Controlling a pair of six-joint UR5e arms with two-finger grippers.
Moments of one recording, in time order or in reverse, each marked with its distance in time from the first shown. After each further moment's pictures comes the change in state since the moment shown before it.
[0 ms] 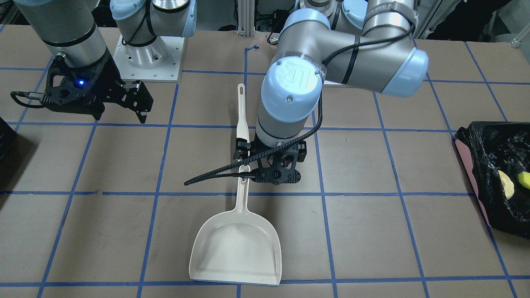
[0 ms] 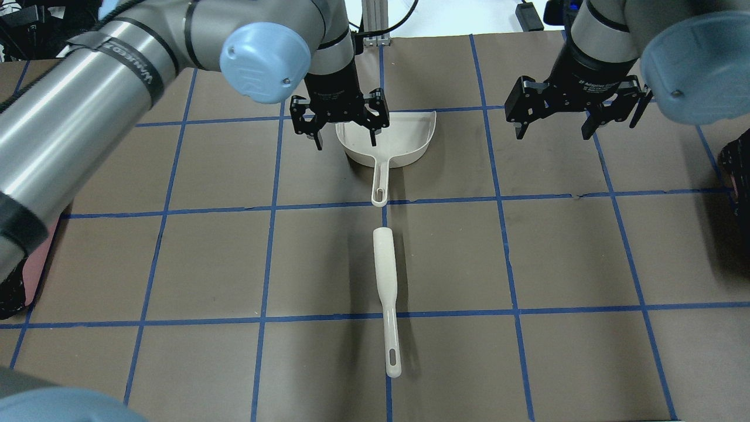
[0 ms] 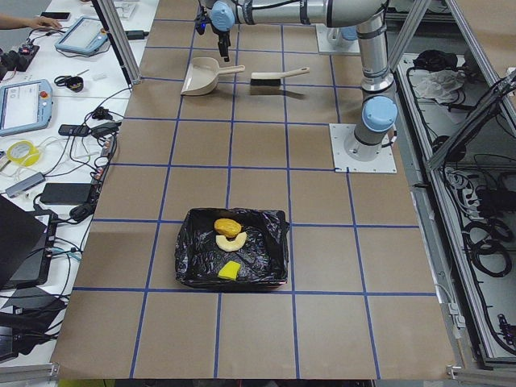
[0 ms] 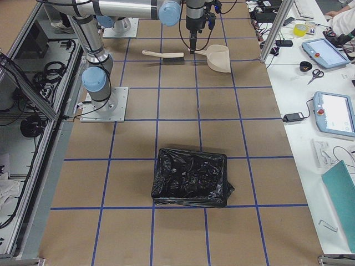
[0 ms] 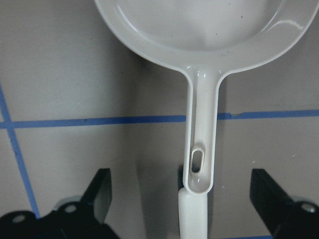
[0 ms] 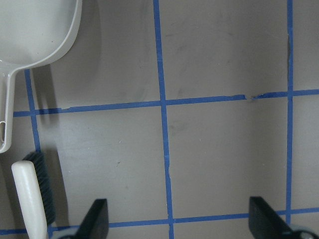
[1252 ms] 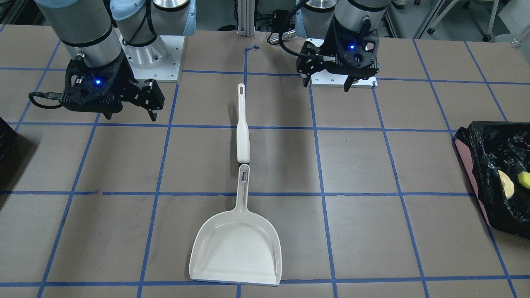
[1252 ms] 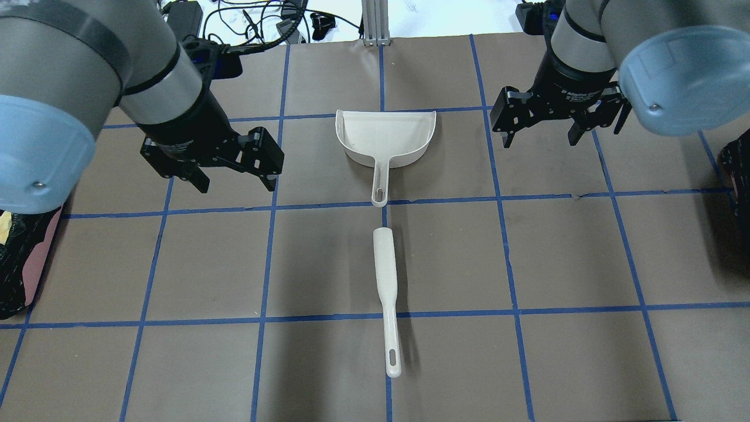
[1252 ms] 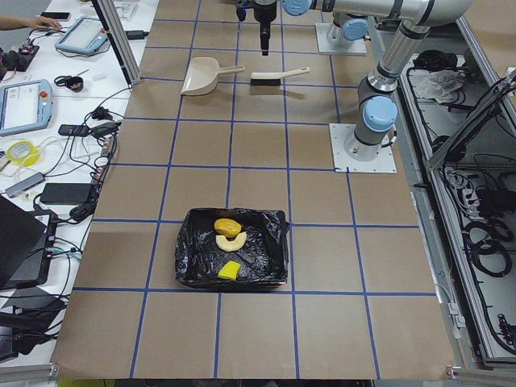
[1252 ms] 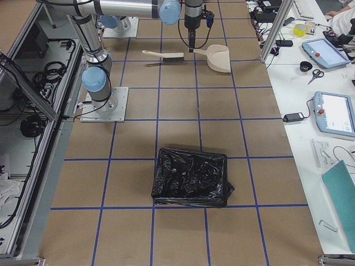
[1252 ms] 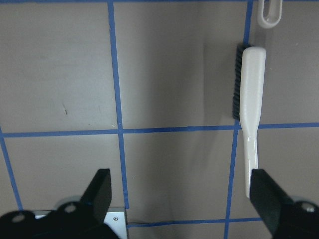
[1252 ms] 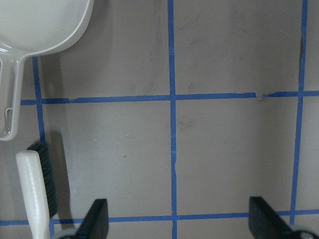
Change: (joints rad) left arm 0.199 0.470 -0.322 -0.029 0.022 0.246; right arm 0.040 0.001 0.010 -0.004 -0.006 -0.003
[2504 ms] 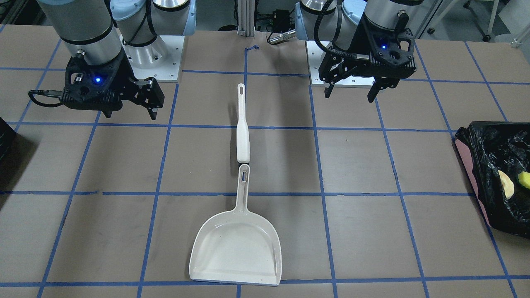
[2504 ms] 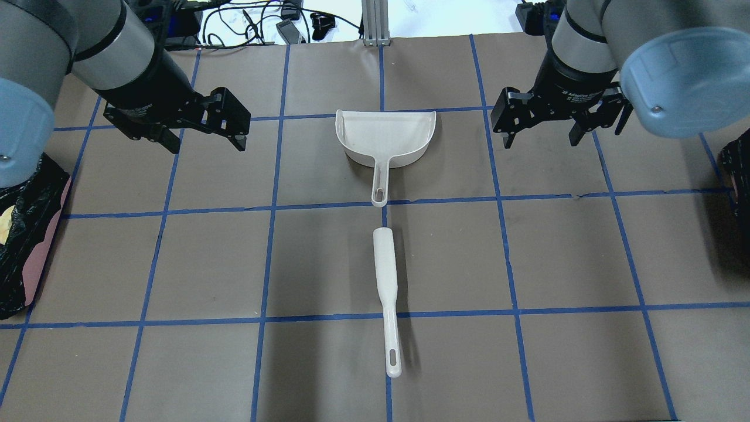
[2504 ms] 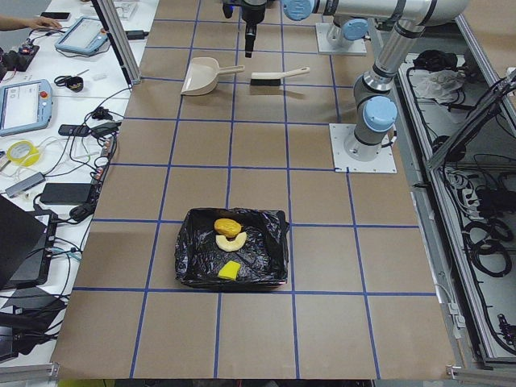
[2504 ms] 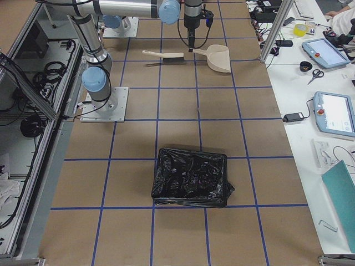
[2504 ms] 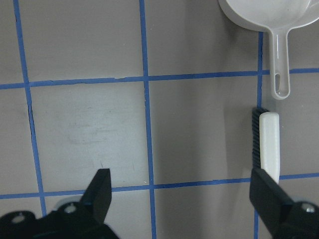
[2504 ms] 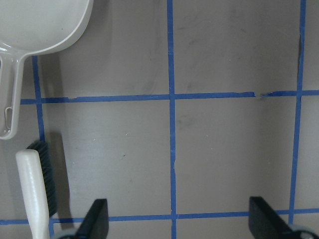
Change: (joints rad) left arm 0.054 -0.009 0.025 0.082 0.003 0.042; right arm 0.001 -0.007 0.003 0.001 -0.004 0.001
